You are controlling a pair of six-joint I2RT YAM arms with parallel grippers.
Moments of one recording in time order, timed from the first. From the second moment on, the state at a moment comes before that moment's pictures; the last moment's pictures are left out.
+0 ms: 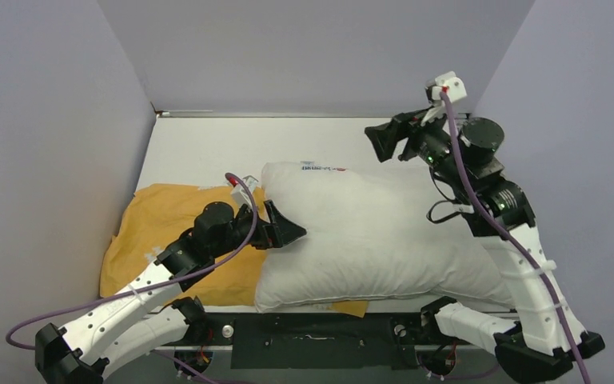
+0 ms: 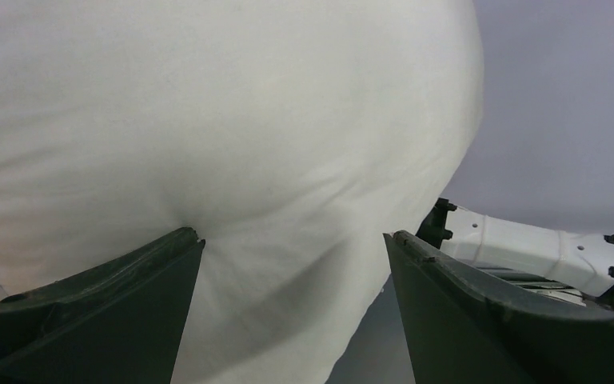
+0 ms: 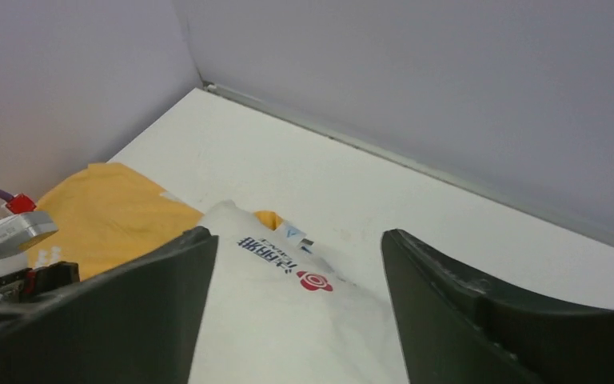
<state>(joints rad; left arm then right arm) -0.75 0.80 0.65 -0.15 0.21 -0.90 0.44 1.04 1.48 -0.46 -0.13 0.10</state>
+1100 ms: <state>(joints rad) -1.23 1.33 0.60 0.01 -0.24 -1.10 0.46 1.78 1.51 -0.70 -0.65 -0.01</state>
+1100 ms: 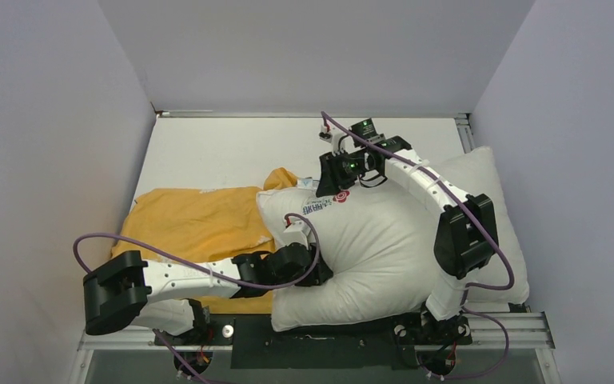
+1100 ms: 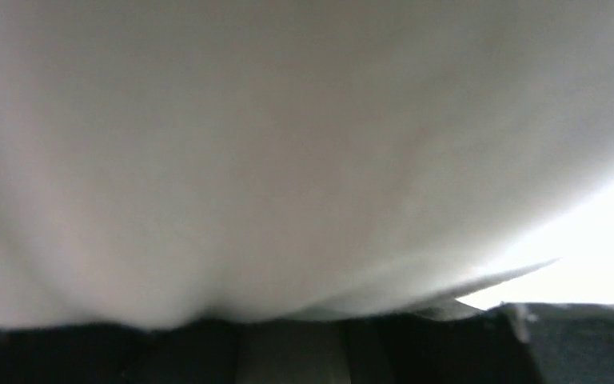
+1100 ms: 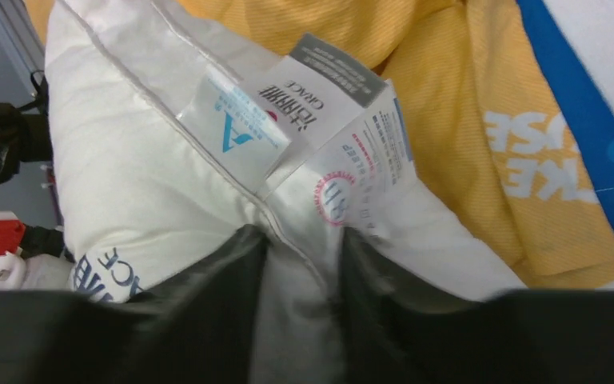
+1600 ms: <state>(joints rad) -1.25 0.92 0.64 -0.32 -0.30 -0.95 0.44 1.71 1.63 -0.79 -0.58 0.01</state>
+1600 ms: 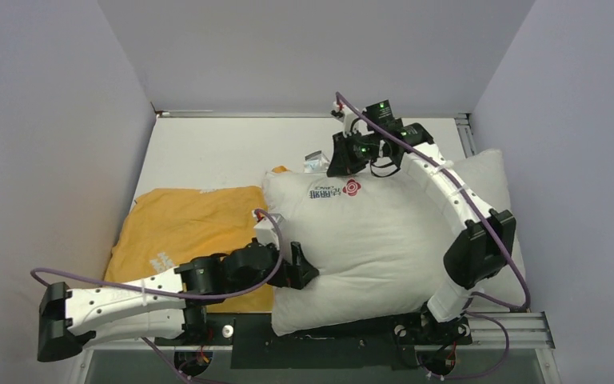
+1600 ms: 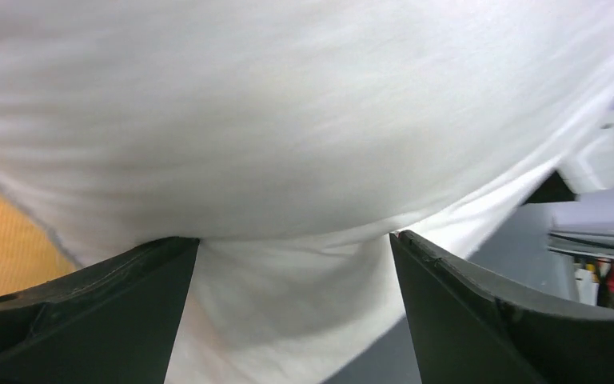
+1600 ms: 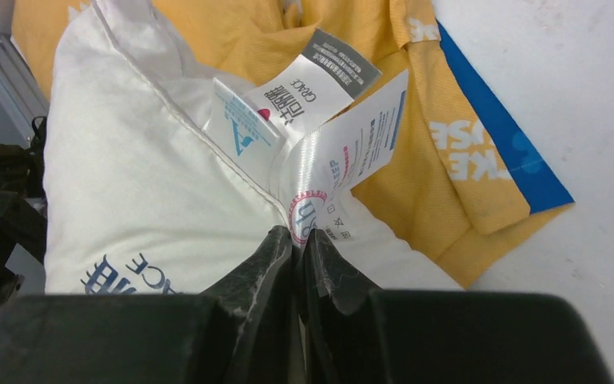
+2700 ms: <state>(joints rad) -1.24 0.45 0.63 -0.12 -0.47 -0.43 0.43 1.07 1.40 -0.67 -0.61 0.03</state>
